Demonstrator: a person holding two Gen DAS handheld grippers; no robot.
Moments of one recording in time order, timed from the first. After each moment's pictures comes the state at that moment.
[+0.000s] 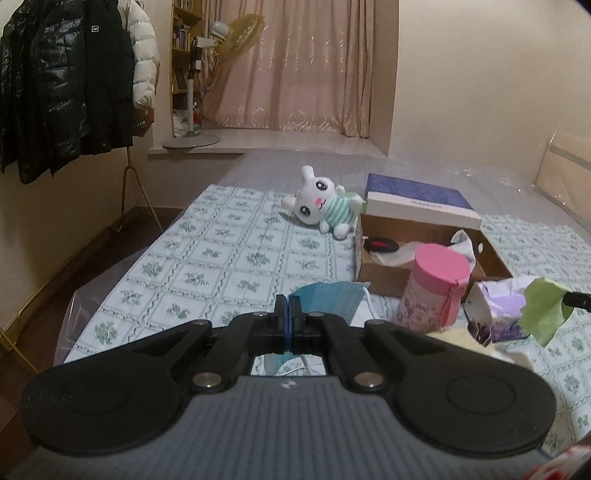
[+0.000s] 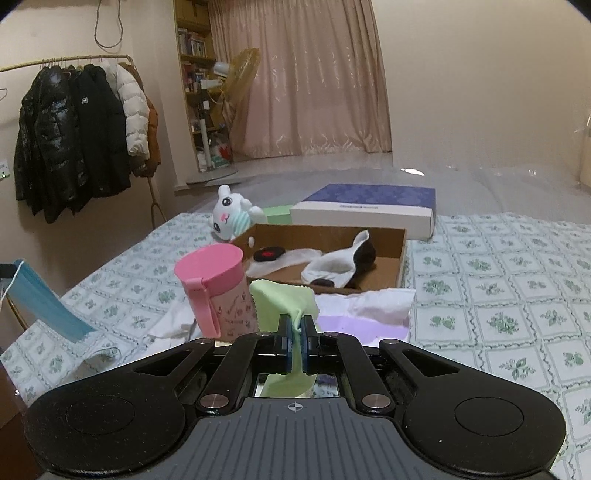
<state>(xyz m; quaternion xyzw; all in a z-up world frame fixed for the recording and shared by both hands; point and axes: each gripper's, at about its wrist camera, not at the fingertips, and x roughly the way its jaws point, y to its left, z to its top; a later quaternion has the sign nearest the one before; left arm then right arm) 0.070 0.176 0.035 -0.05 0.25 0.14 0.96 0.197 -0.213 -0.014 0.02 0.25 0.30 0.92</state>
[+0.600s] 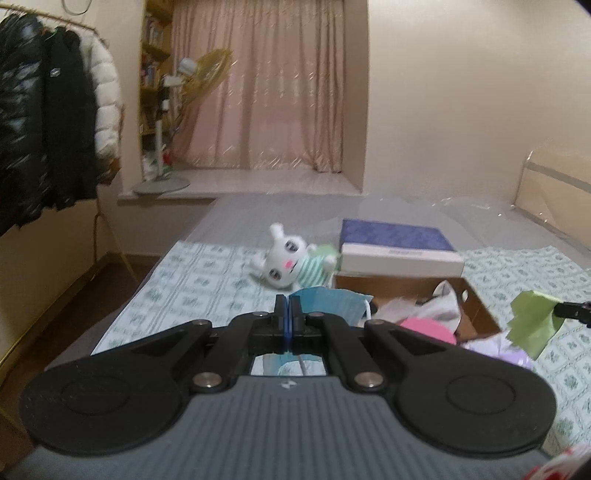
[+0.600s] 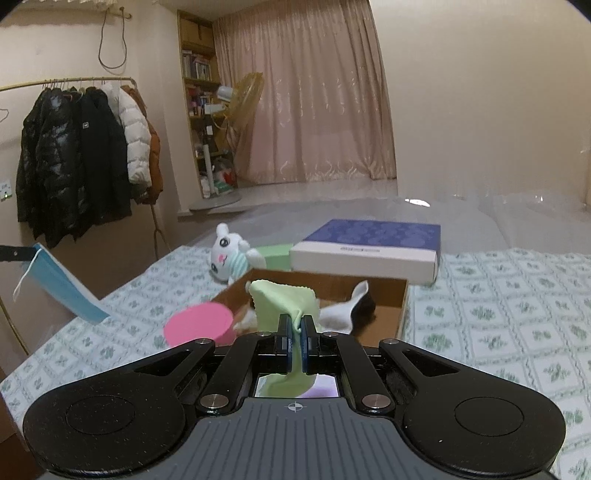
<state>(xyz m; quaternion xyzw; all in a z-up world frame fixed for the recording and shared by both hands) 0.151 0.173 0.083 -0.02 0.20 0.10 0.98 0.245 -0.212 0.021 0.03 0.21 0.31 0.93</state>
